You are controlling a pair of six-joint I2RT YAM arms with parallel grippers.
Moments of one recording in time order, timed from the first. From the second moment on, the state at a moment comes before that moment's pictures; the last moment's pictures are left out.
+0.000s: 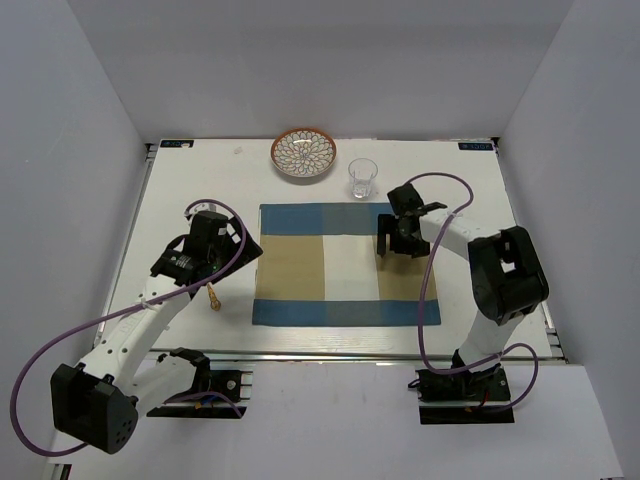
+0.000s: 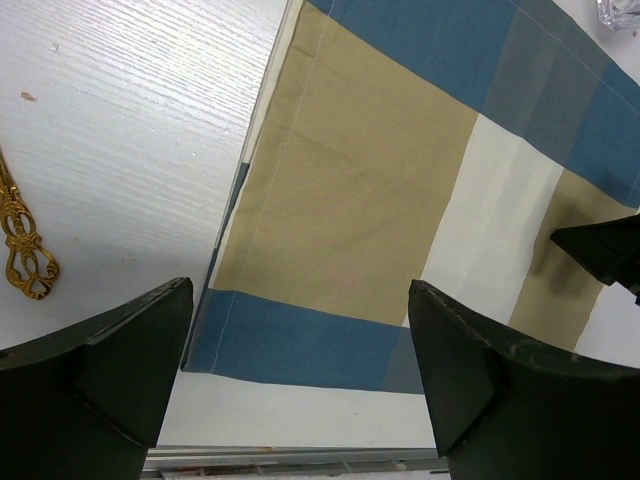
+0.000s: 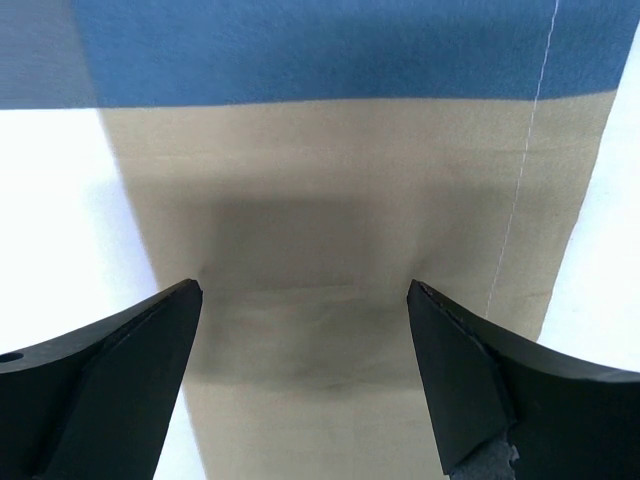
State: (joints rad) left arm -0.36 1.01 0.82 -0.63 -0.12 -0.81; right arm 0.40 1.76 1.08 -0.50 0.13 0.36
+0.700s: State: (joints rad) left arm -0.34 1.29 0.94 -0.52 -0.06 -0.82; right arm 0.40 1.03 0.96 -0.41 -0.23 0.36
